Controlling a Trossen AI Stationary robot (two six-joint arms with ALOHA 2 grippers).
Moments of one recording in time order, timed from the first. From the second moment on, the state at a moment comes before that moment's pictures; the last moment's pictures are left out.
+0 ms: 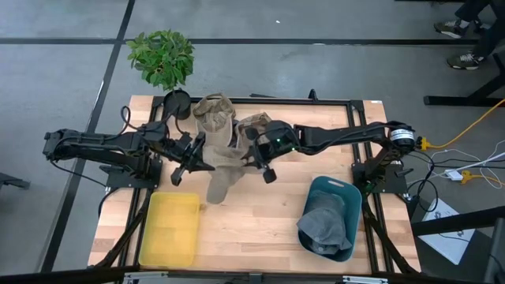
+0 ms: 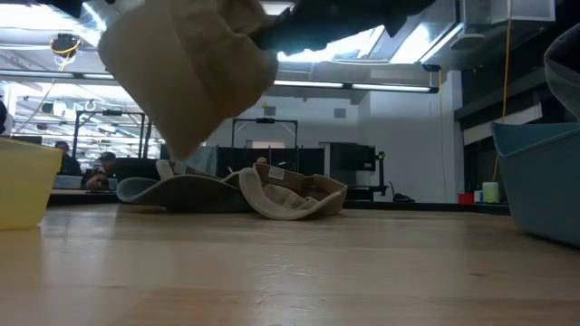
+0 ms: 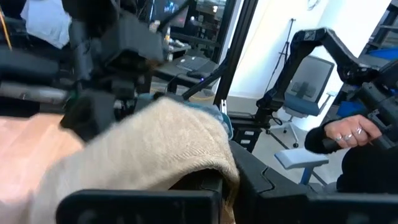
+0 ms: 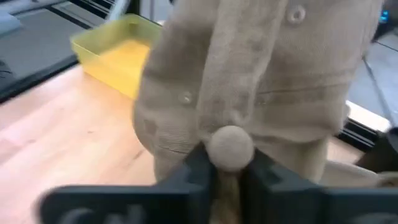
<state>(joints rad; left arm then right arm) 0.05 0.76 0.58 0.15 0.39 -0.24 -0.08 1.67 1.25 0.01 -0.32 -0.48</state>
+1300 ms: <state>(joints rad) 0.05 0.86 0.58 0.28 -0.11 0.18 -0.12 1.40 1.25 -0.41 0.27 0.00</state>
